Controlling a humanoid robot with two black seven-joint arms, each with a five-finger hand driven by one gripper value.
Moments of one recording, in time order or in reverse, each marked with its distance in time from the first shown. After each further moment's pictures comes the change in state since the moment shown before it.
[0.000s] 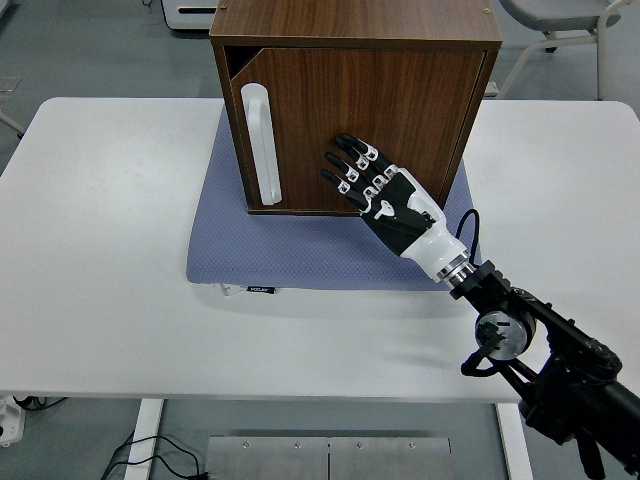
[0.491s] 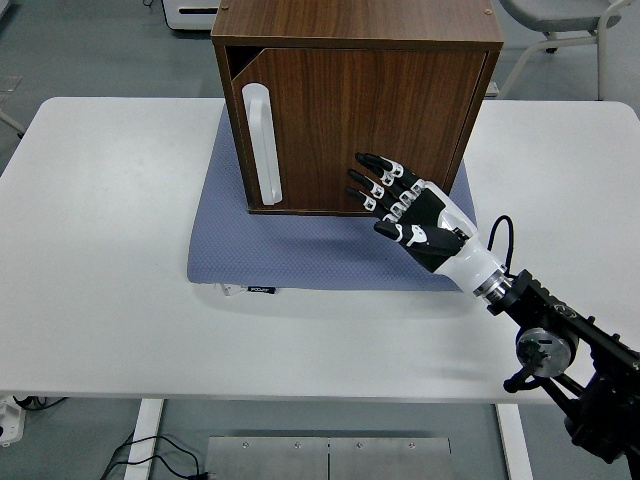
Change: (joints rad) left arm 0.001 0.000 0.000 0.000 0.000 -0.001 0.000; right arm -0.070 -0.142 -0.010 0.123 -0.046 0.022 0.014
